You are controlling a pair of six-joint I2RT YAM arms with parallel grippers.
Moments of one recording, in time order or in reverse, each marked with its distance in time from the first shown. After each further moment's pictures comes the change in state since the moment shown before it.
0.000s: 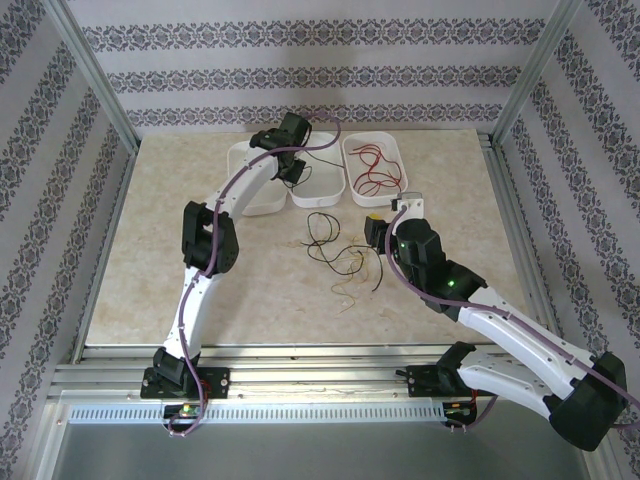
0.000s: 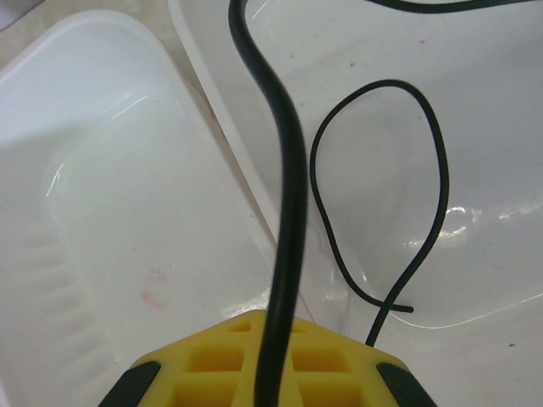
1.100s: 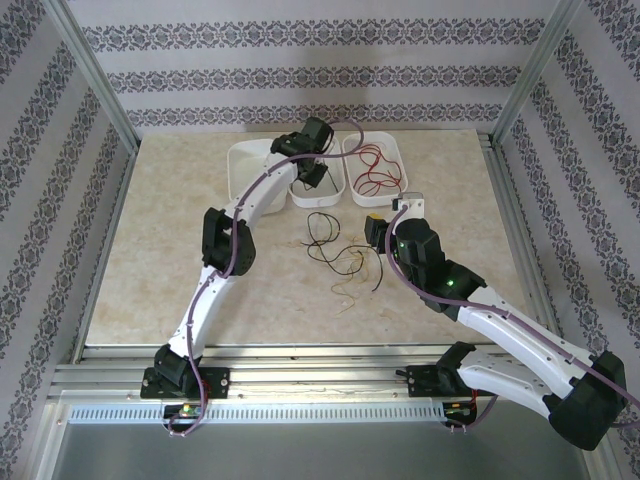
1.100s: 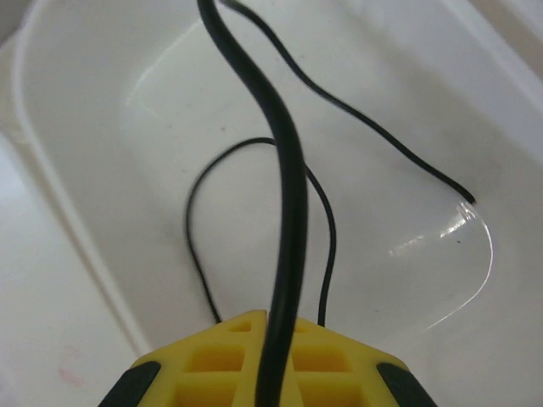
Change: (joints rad) left arm -0.074 0.166 0.230 -0.040 0.045 0.048; right arm 0.000 0.005 0.000 0.000 0.011 0.019
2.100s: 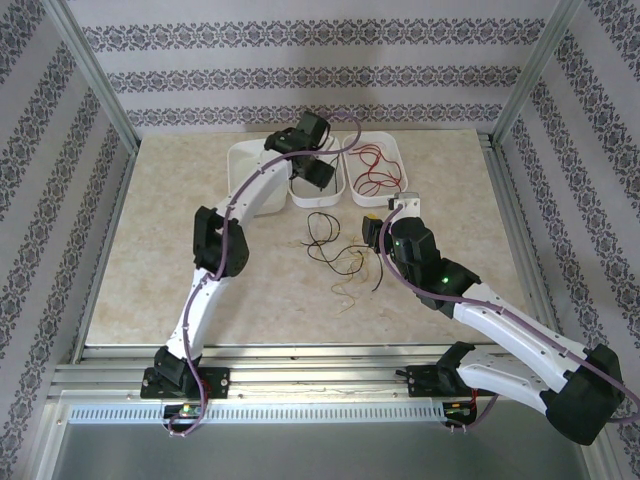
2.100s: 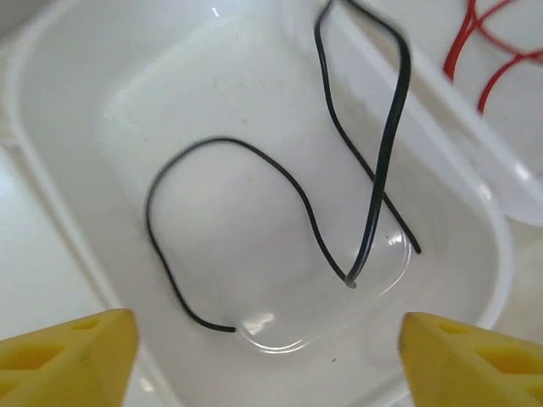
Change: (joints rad) left arm 0.000 -0.140 -0.130 0.060 0.098 -0.043; right arm 0.000 0.037 0.000 0.018 -0.001 -0.001
